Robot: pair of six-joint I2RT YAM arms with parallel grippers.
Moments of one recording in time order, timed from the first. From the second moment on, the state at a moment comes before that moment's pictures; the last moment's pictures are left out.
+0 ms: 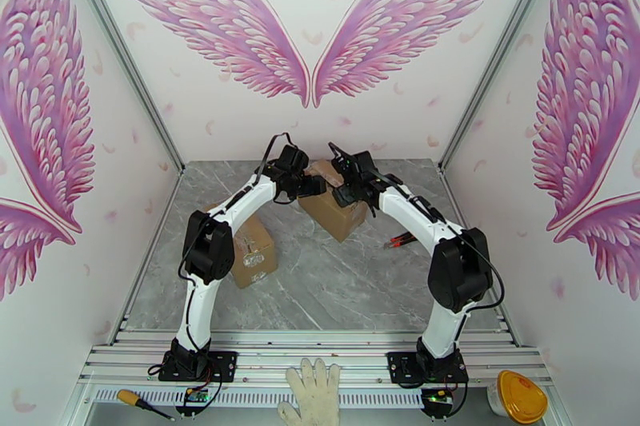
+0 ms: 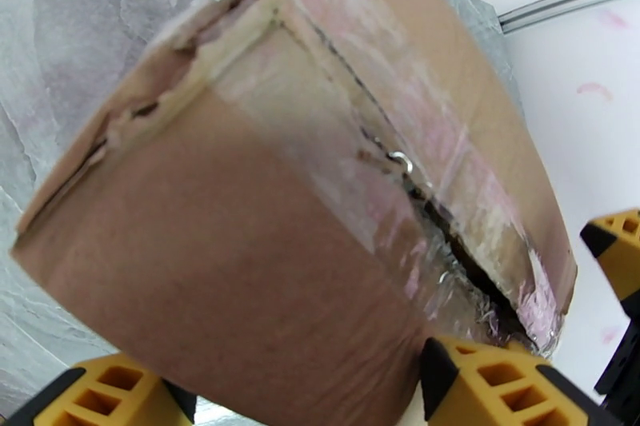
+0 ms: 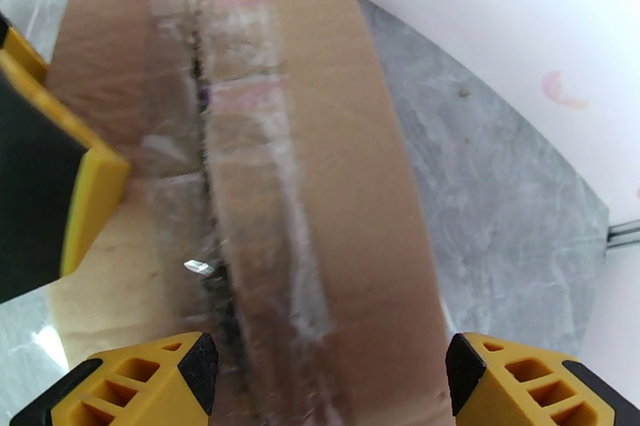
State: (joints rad) left arm -0.50 2.21 2.02 -0.70 0.26 -0.53; right arm 0.39 1.86 1.61 -0.58 0.17 -0.27
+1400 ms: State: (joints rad) left arm -0.49 2.30 2.33 -0.98 0.22 -0.33; right arm 0.20 1.99 1.97 -0.81 -0.08 -0.13
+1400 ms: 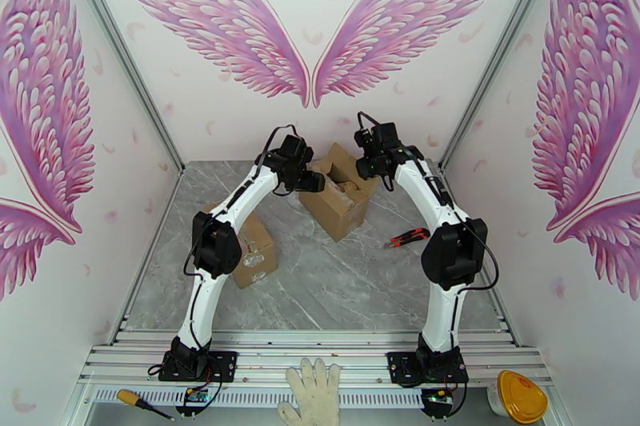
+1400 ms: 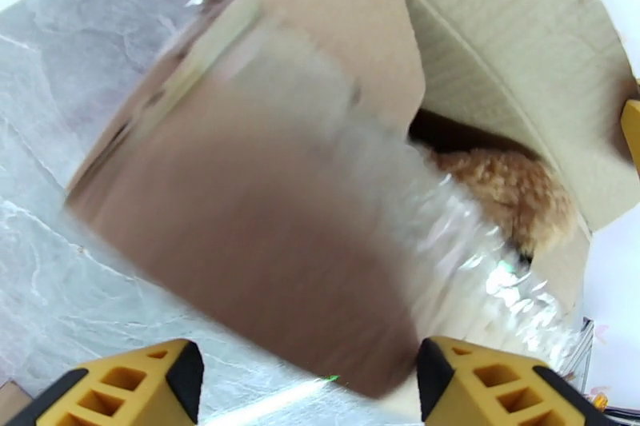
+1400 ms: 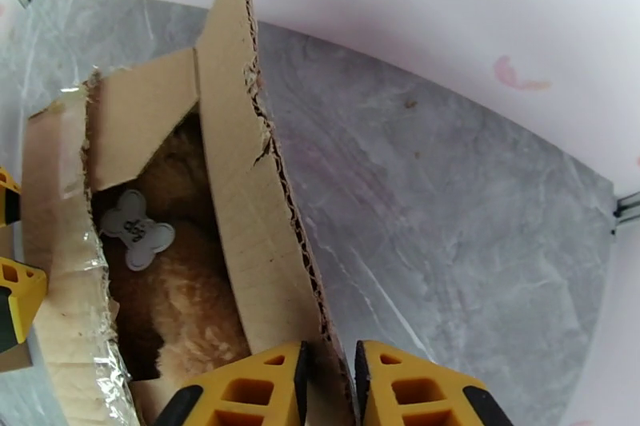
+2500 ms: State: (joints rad) left arm -0.71 2.32 2.57 -1.25 -0.26 -0.34; right arm 0.53 1.41 1.26 -0.57 0.25 0.66
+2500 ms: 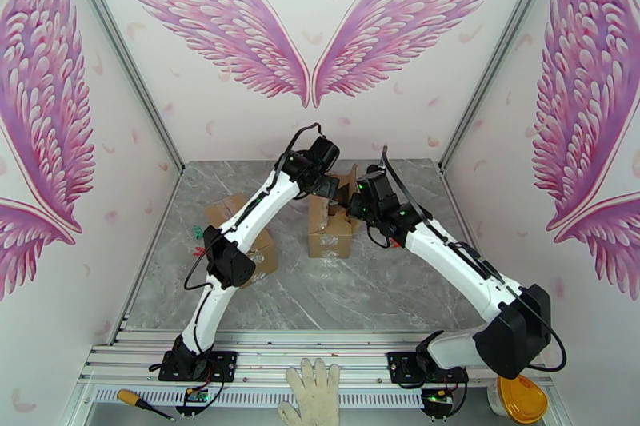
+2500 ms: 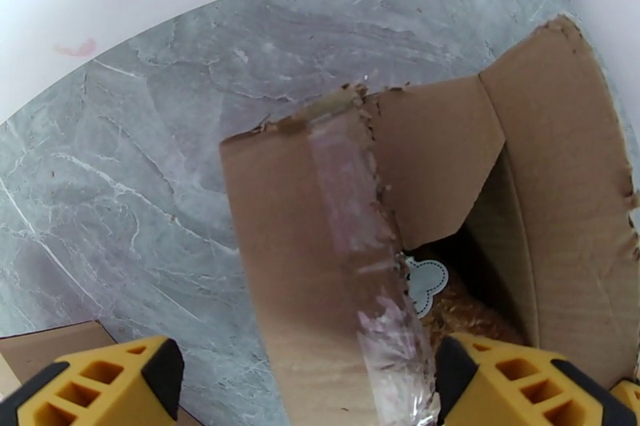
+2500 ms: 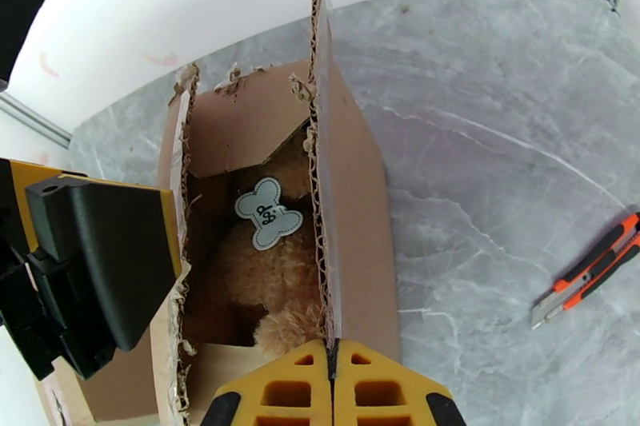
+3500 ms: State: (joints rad) left arm -0.62 2.28 2.46 -1.24 -0.15 -0.27; right arm 0.49 1.35 1.14 -0.49 0.26 0.71
